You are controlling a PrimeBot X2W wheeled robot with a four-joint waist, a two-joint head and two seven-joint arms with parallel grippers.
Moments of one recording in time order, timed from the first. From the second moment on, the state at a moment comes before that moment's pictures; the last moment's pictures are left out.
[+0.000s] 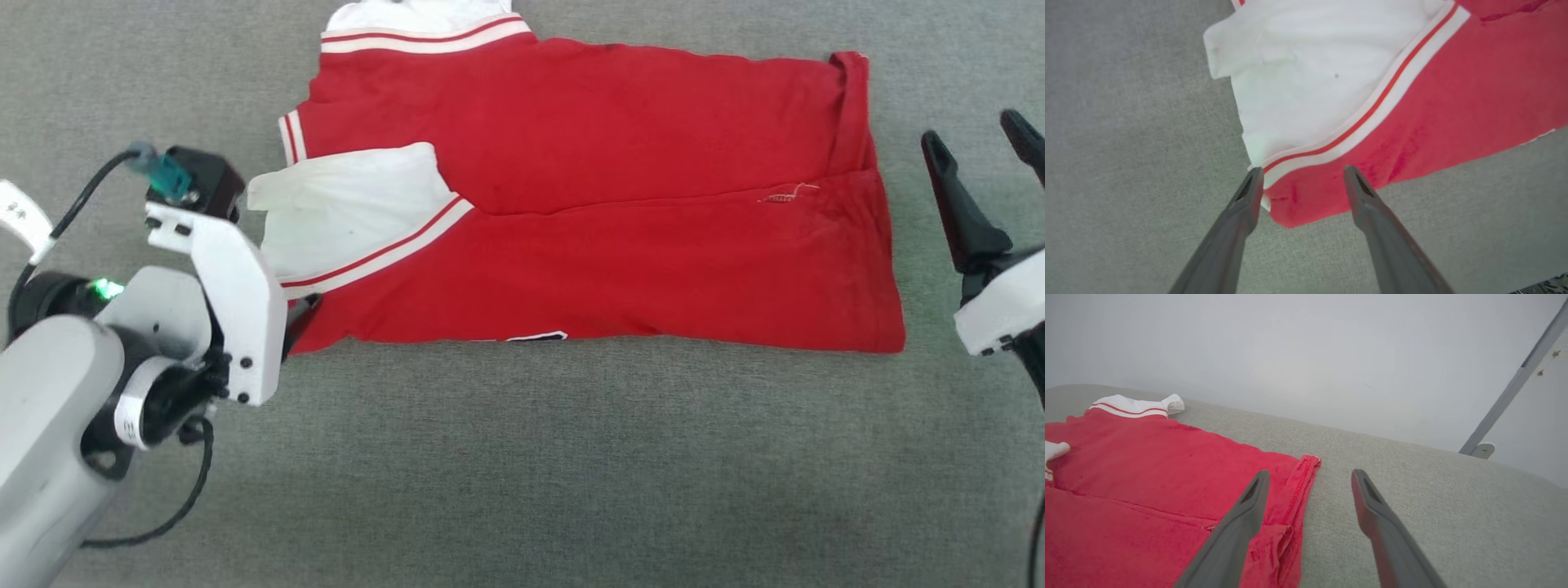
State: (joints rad) left arm -0.70 0.80 -0.70 -0.05 -0.94 0.29 0.83; right arm -0.42 -0.45 0.04 0.03 0.42 0.13 0.18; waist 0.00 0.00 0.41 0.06
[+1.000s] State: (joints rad) left arm -0.64 0.76 -0.67 0.16 -1.04 0.32 0.85; right arm -0.14 -0.27 -0.04 -0.14 0.50 0.13 0.52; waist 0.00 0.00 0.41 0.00
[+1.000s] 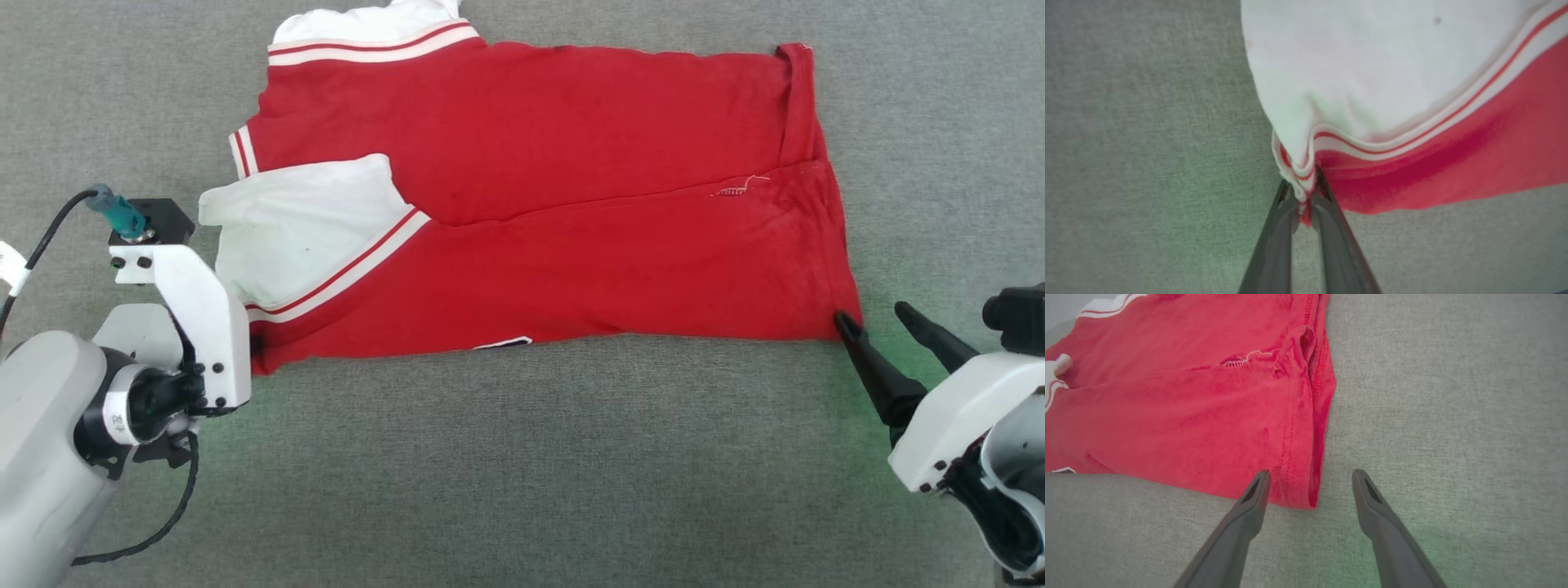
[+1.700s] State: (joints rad) left arm -0.69 0.68 -0.70 0.19 -1.03 0.27 0.83; right arm -0.37 -0.33 0.00 0.03 0.45 0.13 0.99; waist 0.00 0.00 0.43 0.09
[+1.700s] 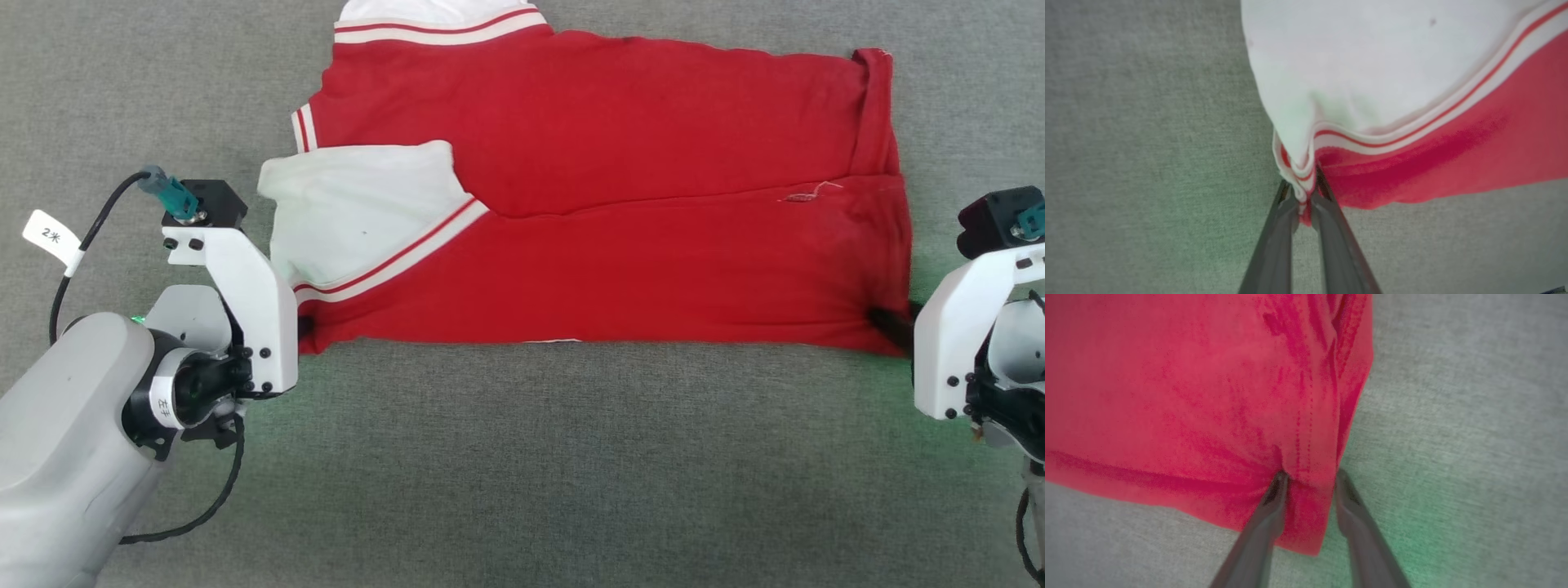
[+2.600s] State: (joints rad) left arm -0.52 0.86 -0.68 -0.18 -1.04 0.44 0.89; right arm -0.15 -0.38 -0.17 -0.33 0.54 0.13 1.28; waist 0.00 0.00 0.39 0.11
